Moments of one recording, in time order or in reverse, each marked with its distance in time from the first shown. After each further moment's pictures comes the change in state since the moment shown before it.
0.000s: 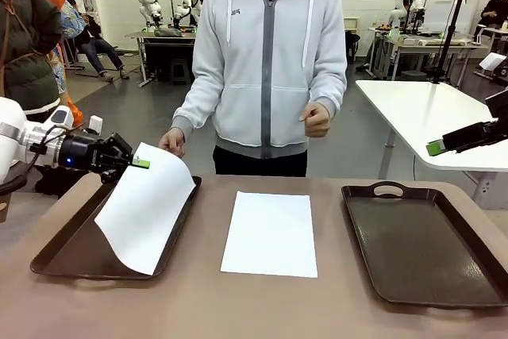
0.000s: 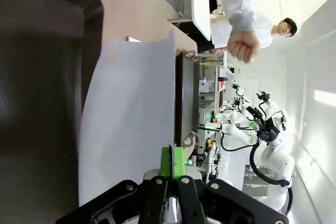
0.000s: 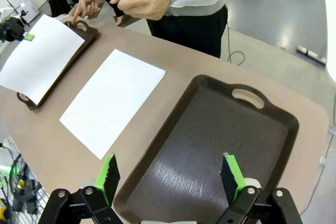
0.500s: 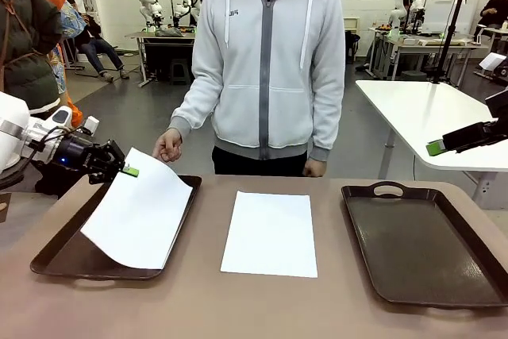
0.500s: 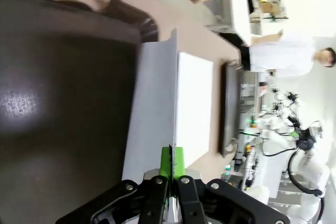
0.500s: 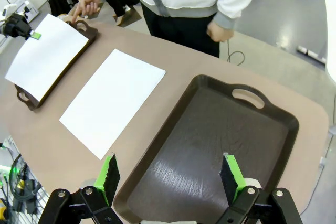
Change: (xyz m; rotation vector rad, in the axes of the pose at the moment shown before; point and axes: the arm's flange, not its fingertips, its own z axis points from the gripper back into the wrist) left arm 0.029 0.016 0.016 0.226 -0.002 -0.048; right arm 0.000 0.000 0.000 0.000 0.000 0.000
